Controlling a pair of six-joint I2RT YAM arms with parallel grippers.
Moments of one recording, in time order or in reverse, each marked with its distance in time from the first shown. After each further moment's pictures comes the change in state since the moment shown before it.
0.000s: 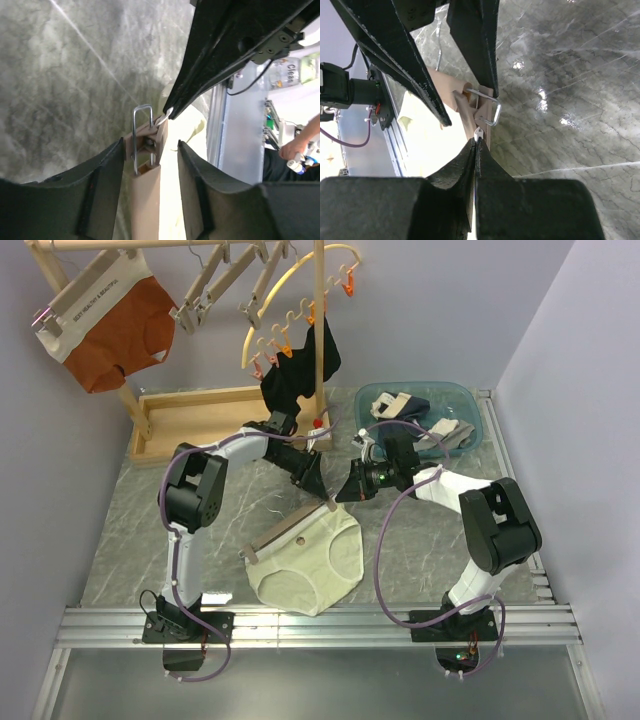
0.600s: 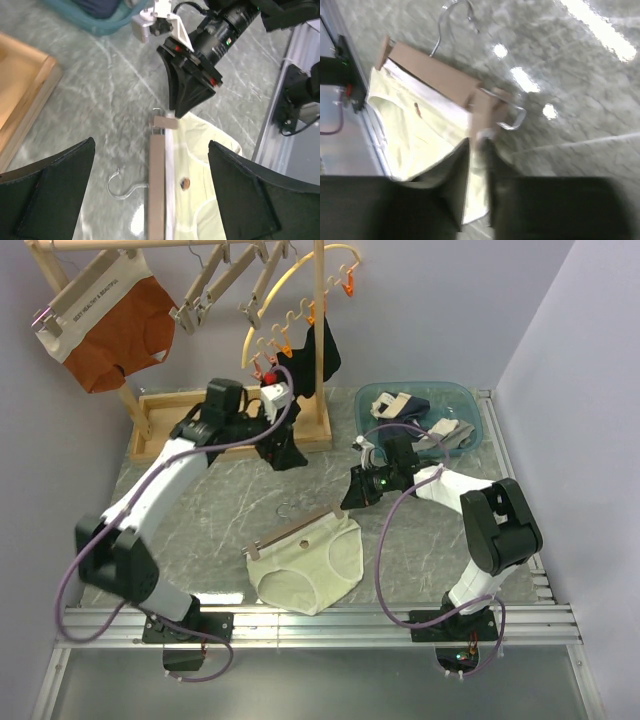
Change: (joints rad) left arm 0.075 -0.607 -0.159 0.164 -0.357 -0.071; right arm 0.000 -0.007 0.011 -0.150 0.053 -0.157
